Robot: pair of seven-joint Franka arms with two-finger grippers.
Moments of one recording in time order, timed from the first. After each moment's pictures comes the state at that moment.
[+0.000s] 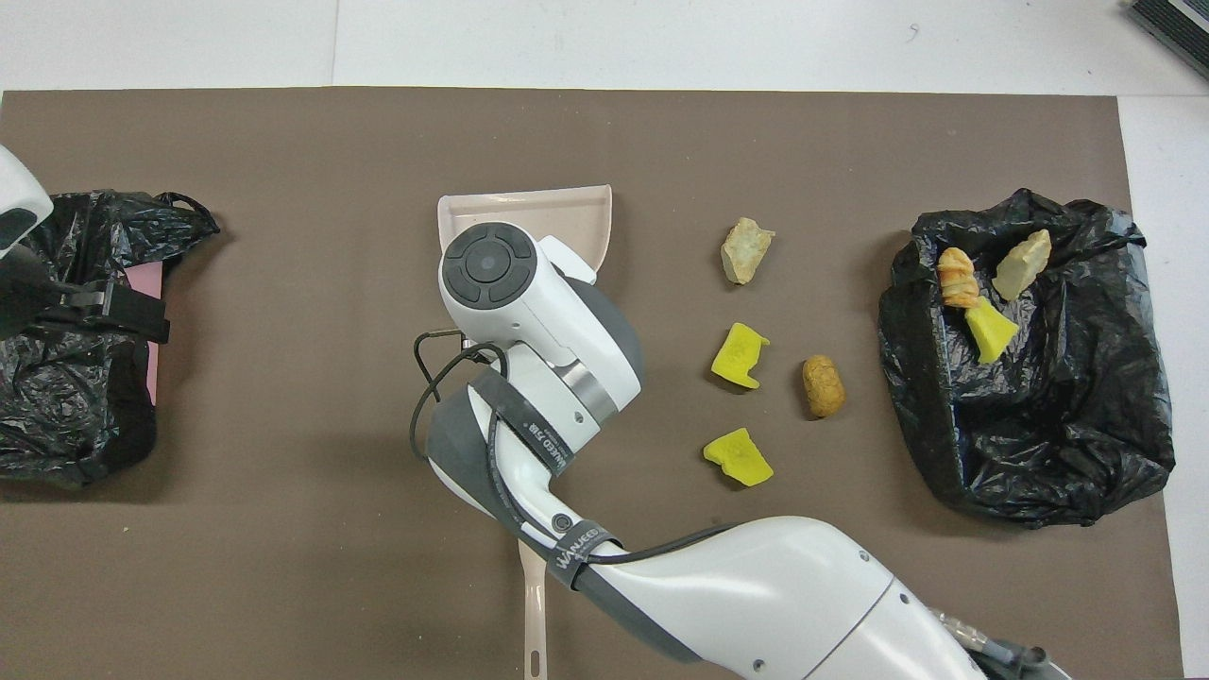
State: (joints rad) left arm 0.07 0.00 -0.12 -1.65 0.00 1.59 0.02; right arm 0.59 0.75 0.15 -1.17 -0.05 1.87 0.70
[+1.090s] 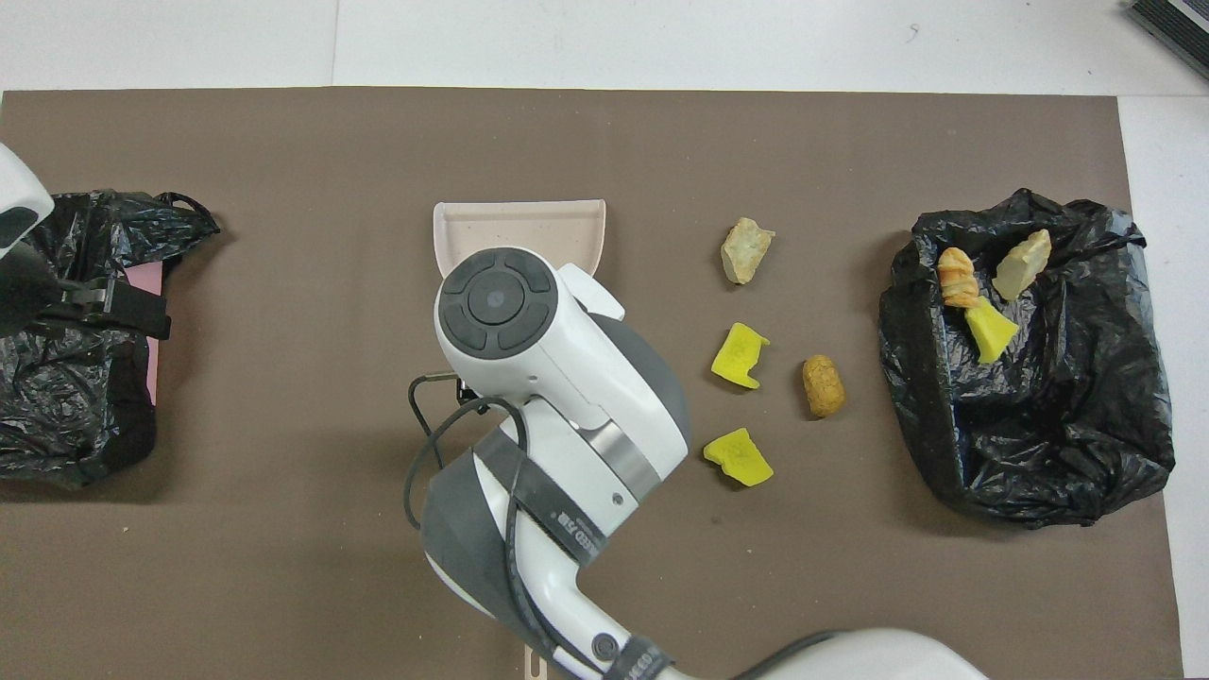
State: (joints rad) left arm 0.07 0.01 -0.12 -1.66 0.00 1.62 0.03; right arm 0.60 0.44 0.15 -1.39 0.00 1.75 0.72
